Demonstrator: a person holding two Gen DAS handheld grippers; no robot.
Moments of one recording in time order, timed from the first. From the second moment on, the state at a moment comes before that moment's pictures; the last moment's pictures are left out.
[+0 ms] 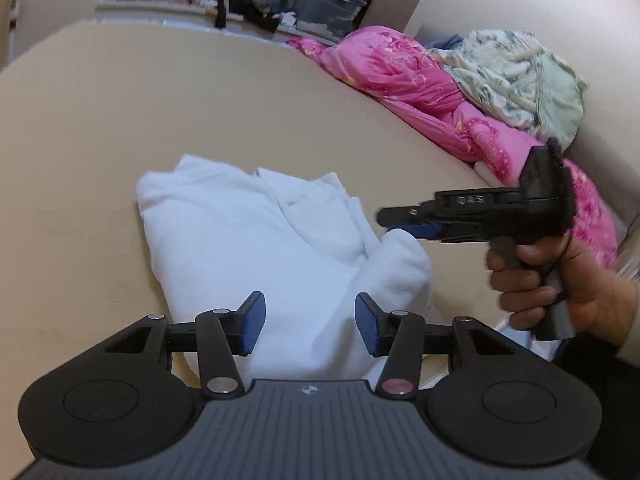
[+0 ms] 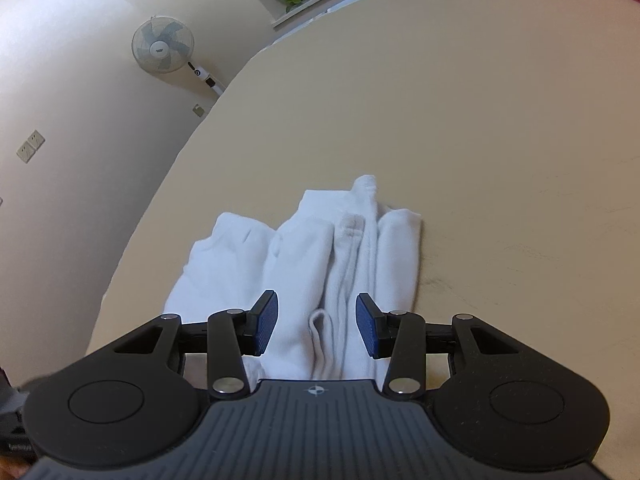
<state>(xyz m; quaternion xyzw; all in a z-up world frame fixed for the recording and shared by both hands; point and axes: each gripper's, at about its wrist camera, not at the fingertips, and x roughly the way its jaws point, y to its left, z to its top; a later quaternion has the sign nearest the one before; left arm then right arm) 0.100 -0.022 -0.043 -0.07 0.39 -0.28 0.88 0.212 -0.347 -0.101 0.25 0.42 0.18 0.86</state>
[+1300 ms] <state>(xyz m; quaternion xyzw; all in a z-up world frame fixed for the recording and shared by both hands) 0.135 -0.002 -0.063 -0.12 0.41 -0.22 0.88 0.153 -0.384 -0.065 0.24 0.42 0.21 0.85</state>
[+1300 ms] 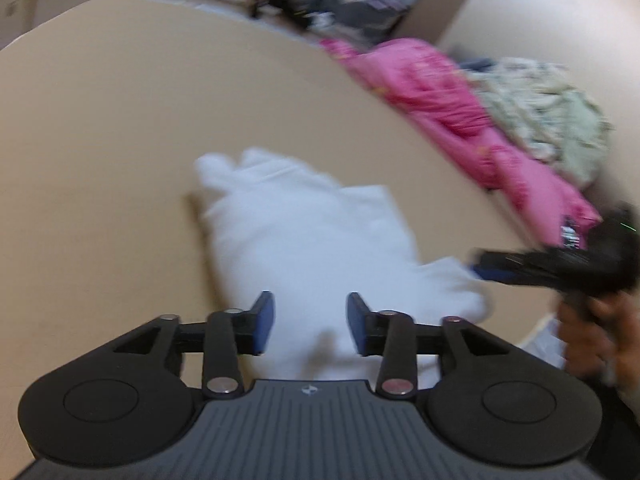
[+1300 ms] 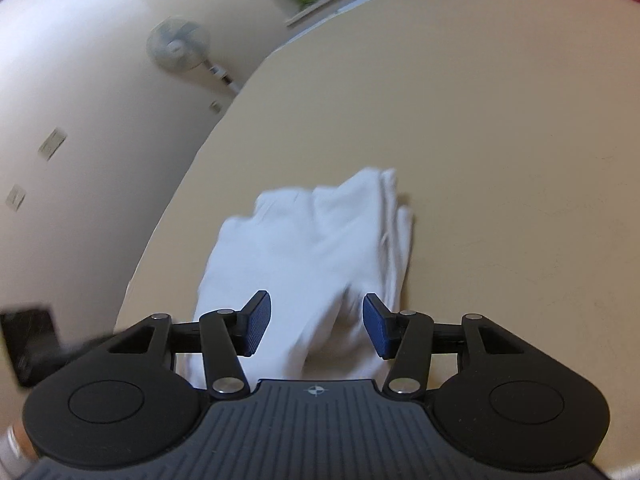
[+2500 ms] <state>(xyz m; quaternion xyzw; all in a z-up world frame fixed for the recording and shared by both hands) 0.125 -0.015 -0.074 -0.09 0.43 -0.20 0.87 0.172 -0.398 -0.085 0.23 0.38 0.09 0.89</state>
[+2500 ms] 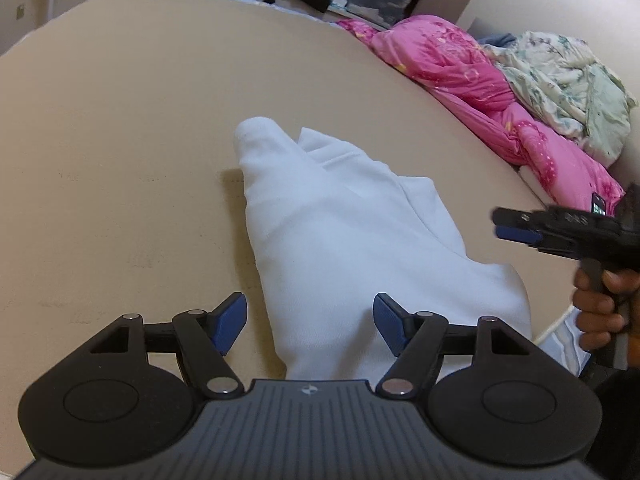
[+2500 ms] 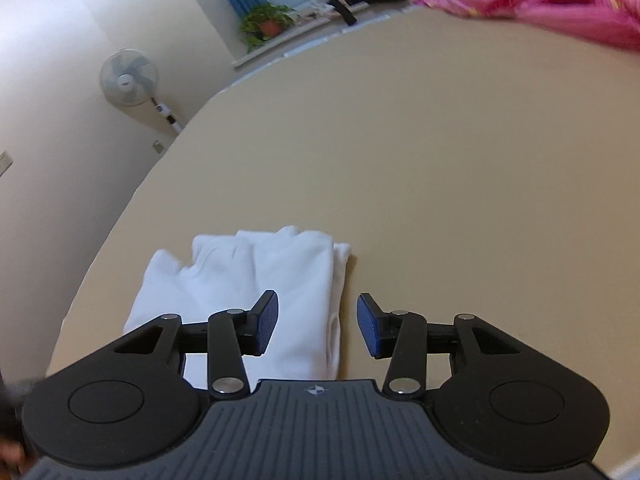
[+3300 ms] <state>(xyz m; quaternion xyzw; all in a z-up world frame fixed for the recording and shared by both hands) 0.152 -0.028 -0.101 -0.08 0.48 -0.19 0.85 0.221 -0.357 -0.094 0.14 0.34 -0.01 0.93</state>
